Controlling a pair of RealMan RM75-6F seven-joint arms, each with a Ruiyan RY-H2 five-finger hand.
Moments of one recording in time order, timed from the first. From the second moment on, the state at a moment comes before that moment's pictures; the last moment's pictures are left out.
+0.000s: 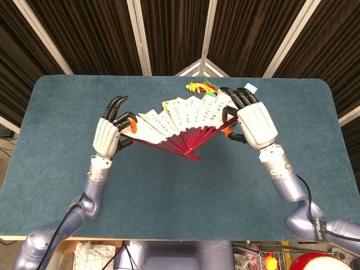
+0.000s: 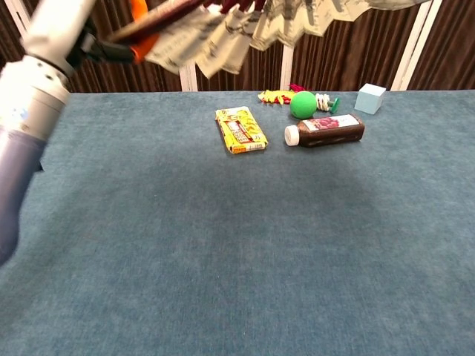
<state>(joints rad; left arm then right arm) -0.90 -2.03 -0.23 -0.45 1.43 1.72 -0.47 0.74 -1.20 0.34 -1.66 -1.34 1.19 -0.05</state>
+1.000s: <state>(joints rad) -0.77 -1.91 -0.13 -0.42 1.51 1.61 -0.44 0.73 -1.32 0.26 -1.46 -1.30 1.12 -0.06</state>
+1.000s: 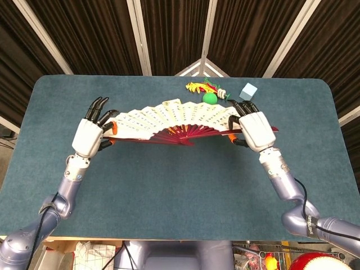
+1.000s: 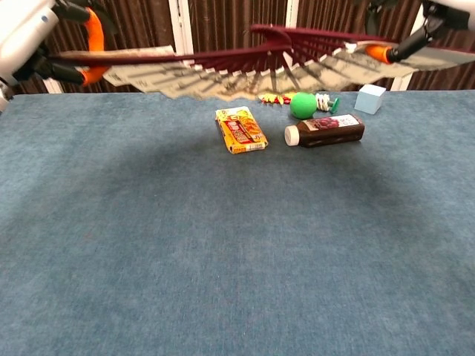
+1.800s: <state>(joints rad) -0.62 -1.38 -0.10 -1.50 1.43 1.49 -0.15 0.70 -1.28 0.27 -1.53 -1.18 1.09 -0.21</state>
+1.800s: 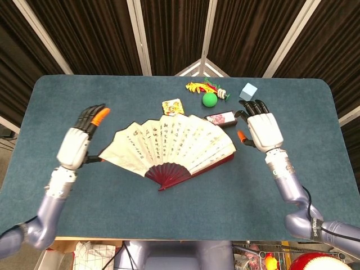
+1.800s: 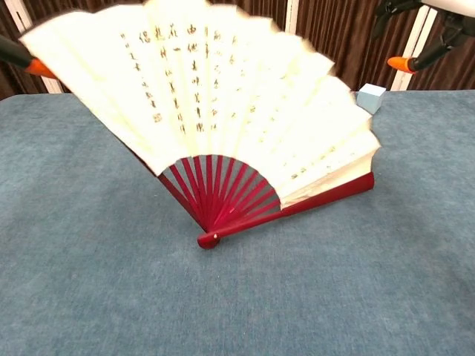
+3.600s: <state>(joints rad) -0.19 -1.18 0.04 -1.73 1.23 1.52 0.23 0.26 -1.26 -0.08 -1.57 -1.50 1.52 -0.10</state>
